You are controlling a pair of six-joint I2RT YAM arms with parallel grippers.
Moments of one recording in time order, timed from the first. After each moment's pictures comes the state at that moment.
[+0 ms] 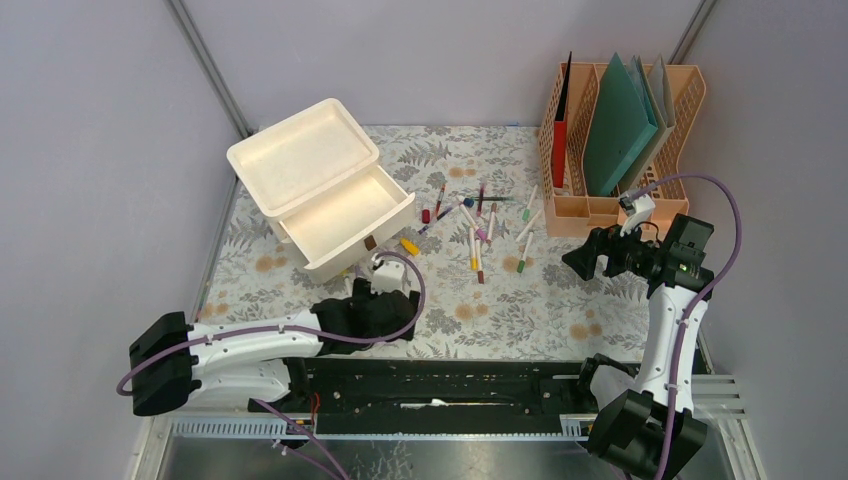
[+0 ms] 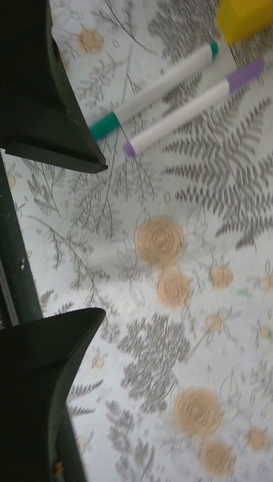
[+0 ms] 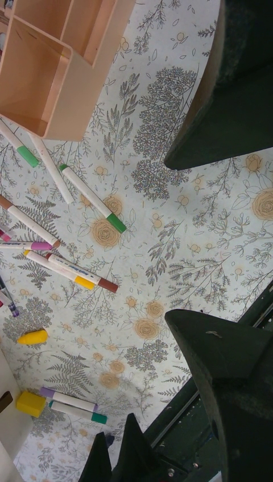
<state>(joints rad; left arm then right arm) -1.18 1.10 0.60 -0.46 -0.52 -0.73 -0.46 0.93 0.83 -0.77 -0.95 -0.41</state>
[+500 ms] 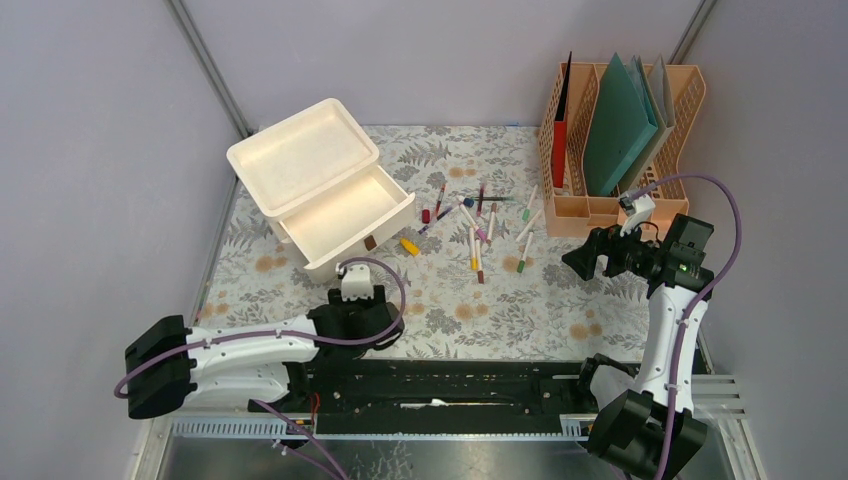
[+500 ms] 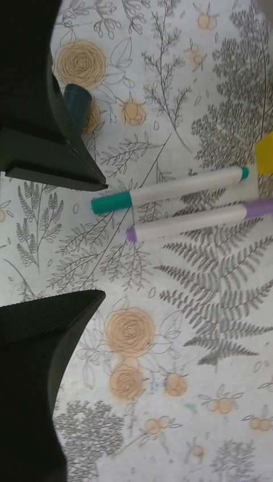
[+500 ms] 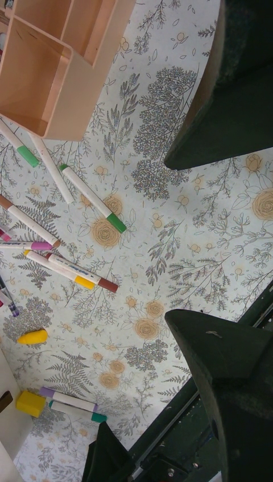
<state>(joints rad) -1.18 1.06 0.51 -0.63 -0.80 -1.09 -0.46 0.93 0.83 -0.77 -0.95 -0.41</state>
